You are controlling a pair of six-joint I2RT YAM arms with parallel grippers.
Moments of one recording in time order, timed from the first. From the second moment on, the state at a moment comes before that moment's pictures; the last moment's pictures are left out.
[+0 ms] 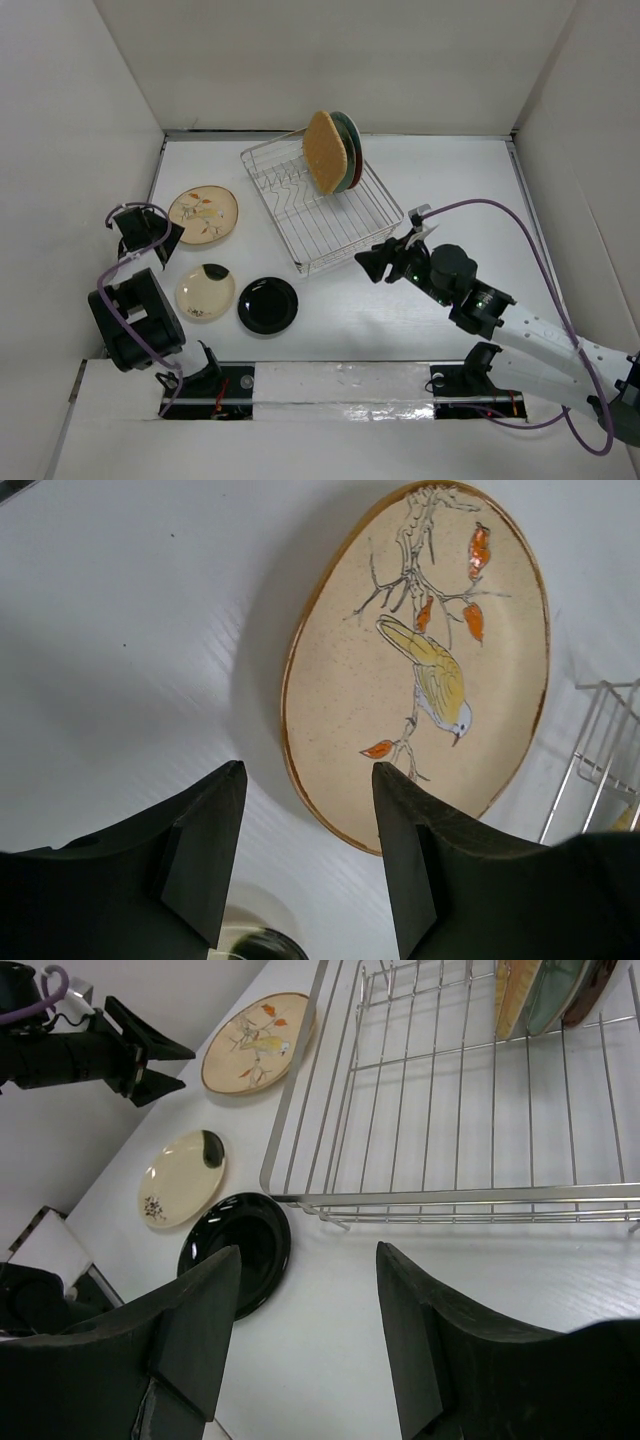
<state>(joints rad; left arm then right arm) 0.46 1.43 0.71 0.02 0.14 -0.70 0.87 0.84 0.59 0.12 0.15 0.47</state>
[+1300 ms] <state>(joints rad) 0.55 1.65 0.63 0.47 0.41 -0.92 0.83 0.85 0.59 0.11 0.18 0.47</state>
